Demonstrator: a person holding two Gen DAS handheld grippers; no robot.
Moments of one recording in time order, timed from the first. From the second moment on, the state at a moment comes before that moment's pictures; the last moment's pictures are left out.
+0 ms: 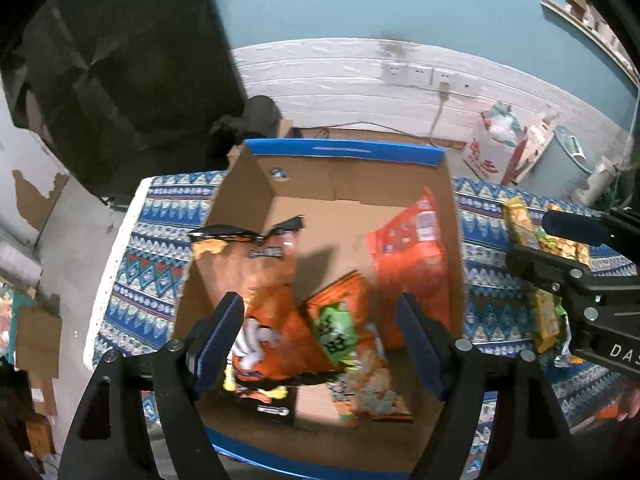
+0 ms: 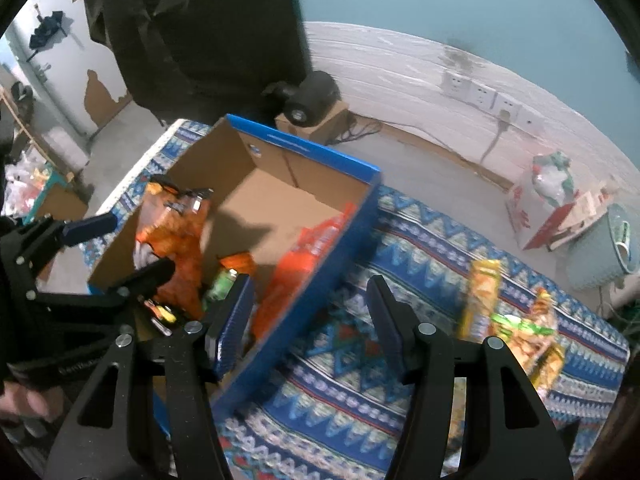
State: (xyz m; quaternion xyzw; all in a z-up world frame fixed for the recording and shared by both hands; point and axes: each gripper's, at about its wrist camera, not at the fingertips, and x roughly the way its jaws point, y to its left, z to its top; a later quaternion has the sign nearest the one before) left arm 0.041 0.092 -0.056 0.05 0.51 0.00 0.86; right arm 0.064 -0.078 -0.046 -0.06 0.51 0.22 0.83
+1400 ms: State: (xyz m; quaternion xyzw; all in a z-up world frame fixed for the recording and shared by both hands) left arm 0.026 -0.096 -0.104 0.12 0.58 -0.11 0.79; right arm -0.005 -0.356 -0.110 0.05 0.58 -0.01 0.81
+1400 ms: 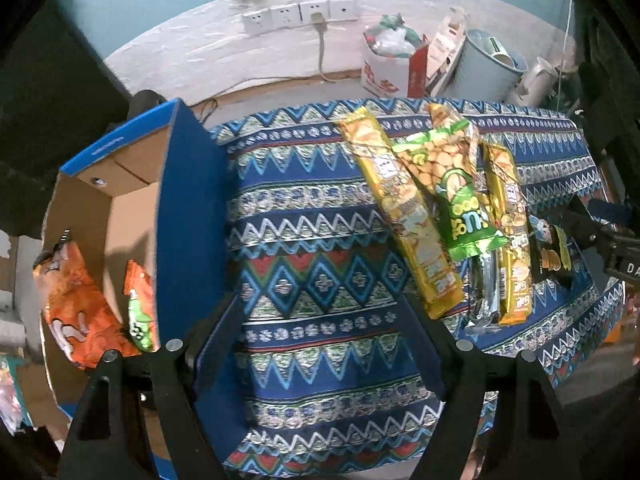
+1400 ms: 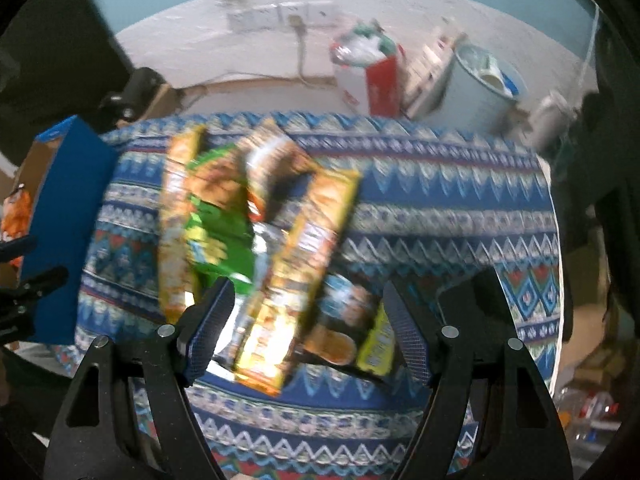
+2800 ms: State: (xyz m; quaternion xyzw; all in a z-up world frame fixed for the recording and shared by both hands) left arm 0.088 -0.126 -0.183 0.04 0.65 -0.09 0.75; right arm -0.003 -0.396 -0.210 0.07 0.64 -0.03 0.77
